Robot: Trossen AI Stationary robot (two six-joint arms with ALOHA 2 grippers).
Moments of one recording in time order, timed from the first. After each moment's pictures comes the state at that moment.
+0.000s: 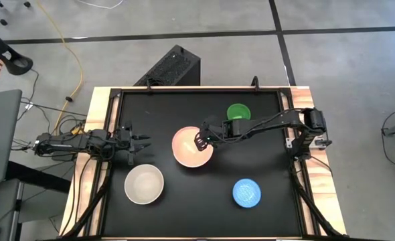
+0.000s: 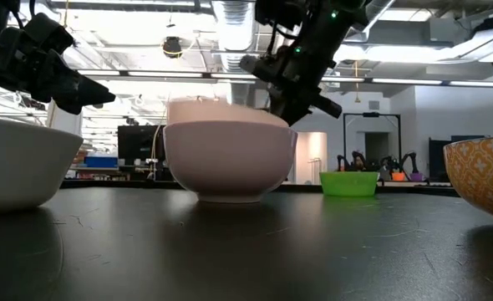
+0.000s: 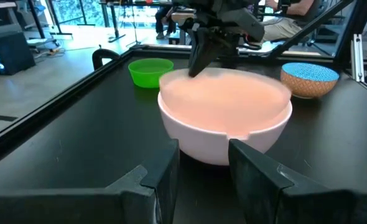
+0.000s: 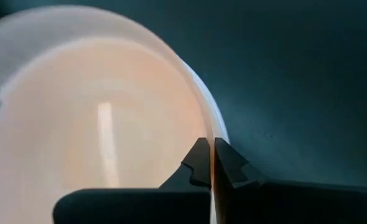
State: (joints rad) left arm -0.06 0.01 0.08 -0.17 -0.25 -0.05; right arm -0.01 1.74 1.28 -0.52 0.34 0.88
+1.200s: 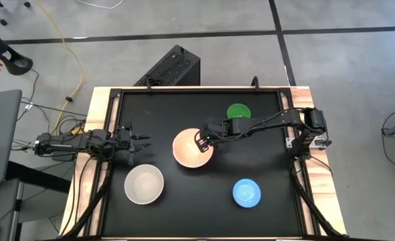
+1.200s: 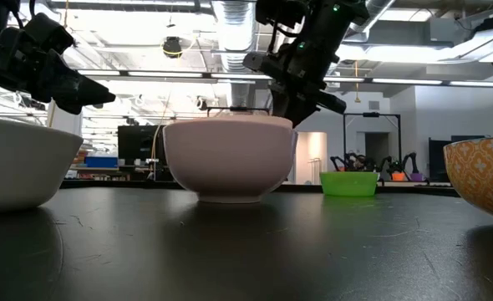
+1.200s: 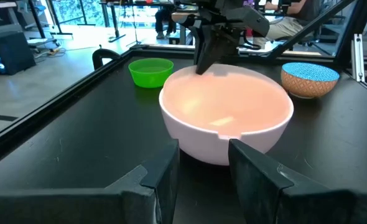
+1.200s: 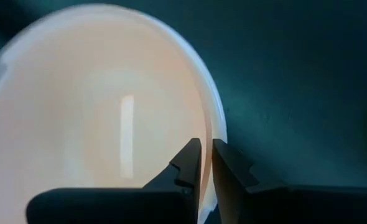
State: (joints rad) left arm -0.06 0.01 0.08 -0.17 -0.25 -0.05; right arm -0.02 1.74 1.33 -0.61 0.28 0.86
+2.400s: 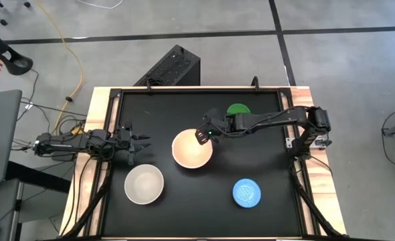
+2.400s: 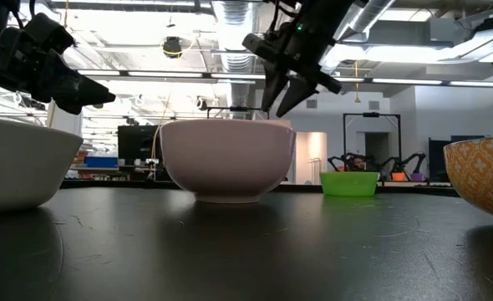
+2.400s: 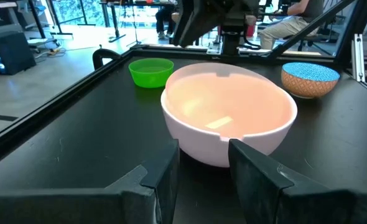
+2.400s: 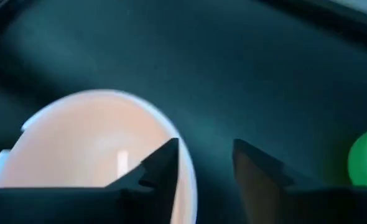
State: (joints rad) left arm -0.06 0.01 0.08 -0.17 -0.25 -0.05; right arm -0.01 1.69 1.37 -0.62 0.47 0.84
